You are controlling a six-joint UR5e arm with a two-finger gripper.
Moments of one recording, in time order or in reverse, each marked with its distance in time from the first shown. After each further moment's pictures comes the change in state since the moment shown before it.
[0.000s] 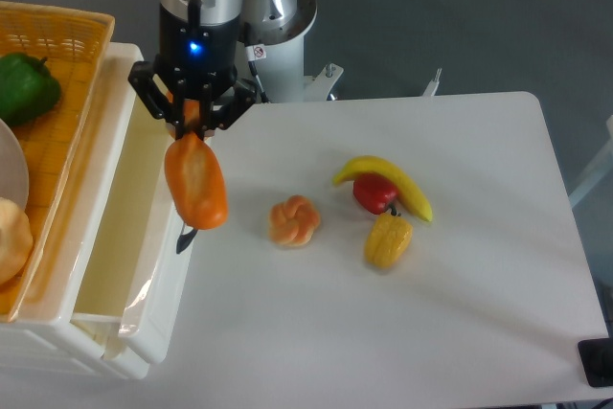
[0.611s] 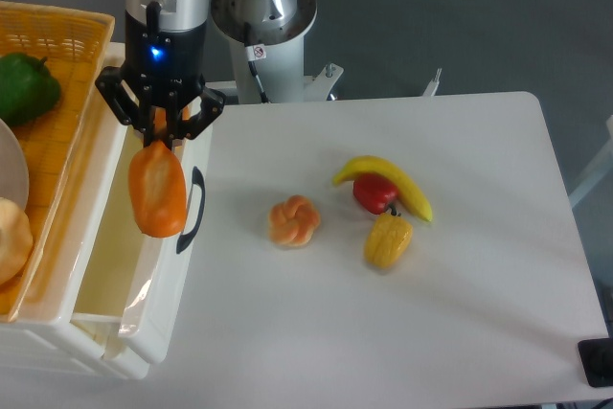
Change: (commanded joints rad) arm -0.044 -0.002 -0.046 0.067 0.002 0.012
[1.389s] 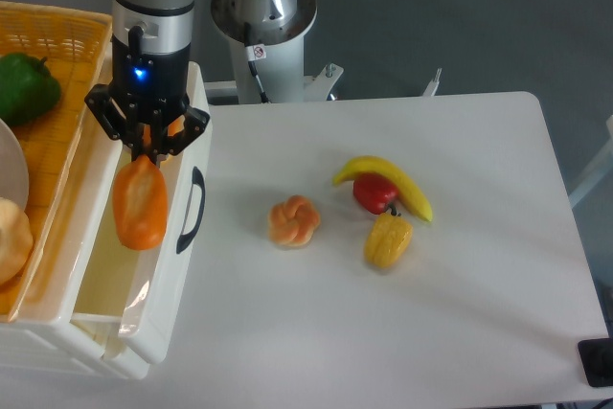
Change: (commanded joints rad) arm -0.031 -0.006 -0.043 0.049 0.000 0.009
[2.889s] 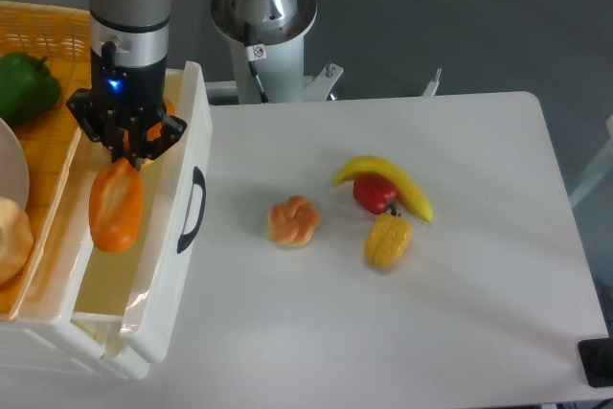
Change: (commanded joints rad) arm -0.040 -0.002 -0.034 0.003 0.011 0.044
